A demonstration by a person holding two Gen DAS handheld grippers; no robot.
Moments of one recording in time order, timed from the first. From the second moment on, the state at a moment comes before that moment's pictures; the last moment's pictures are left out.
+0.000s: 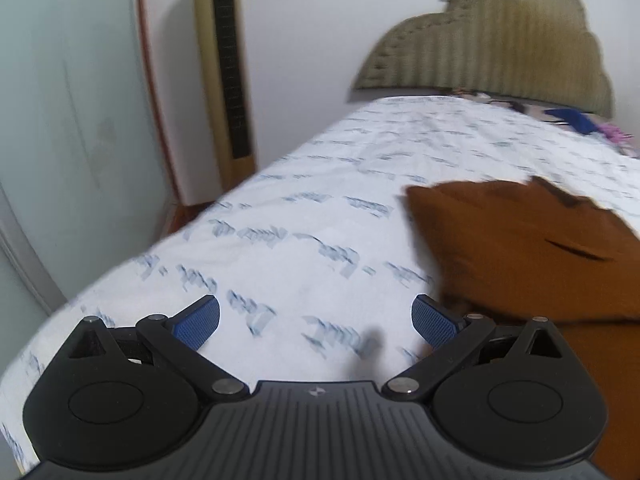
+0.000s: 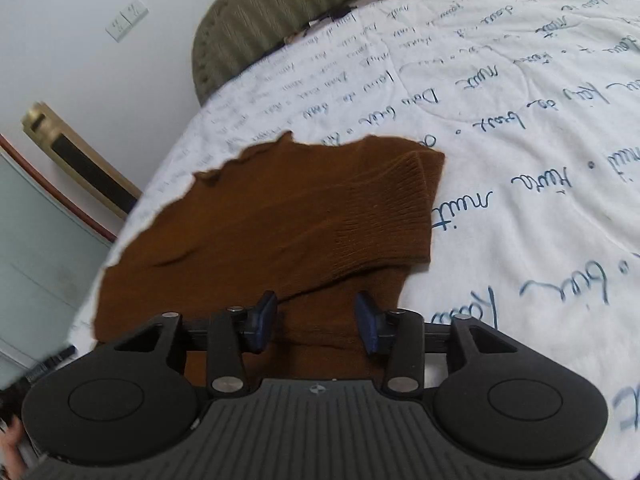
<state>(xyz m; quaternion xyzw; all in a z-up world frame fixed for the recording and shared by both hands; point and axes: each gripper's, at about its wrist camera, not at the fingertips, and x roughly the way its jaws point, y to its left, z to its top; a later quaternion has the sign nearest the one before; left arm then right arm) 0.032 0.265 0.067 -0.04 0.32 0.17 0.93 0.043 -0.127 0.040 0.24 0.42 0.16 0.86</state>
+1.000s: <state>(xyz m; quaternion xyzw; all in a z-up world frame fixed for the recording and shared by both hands) 0.057 0.255 0.033 -0.02 0.34 0.21 0.92 -0.082 -0.169 0.049 0.28 0.38 0.17 0.86</state>
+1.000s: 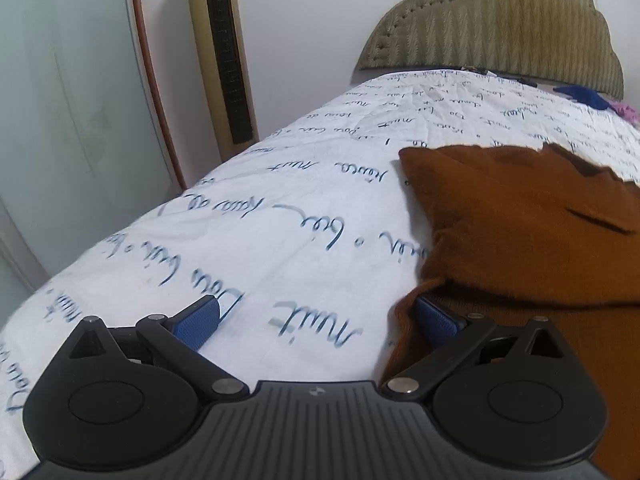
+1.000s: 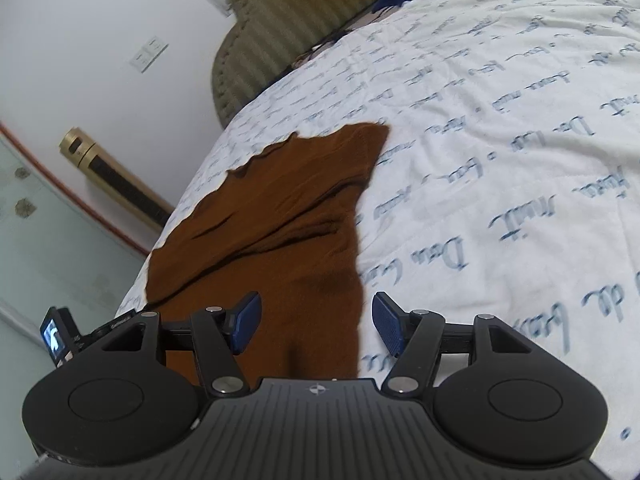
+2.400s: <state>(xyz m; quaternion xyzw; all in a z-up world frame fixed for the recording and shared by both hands) -0.192 0.254 0.020 -0.05 0.35 0.03 0.94 -0.221 -0.185 0.046 0.25 0.40 0.24 0.85</state>
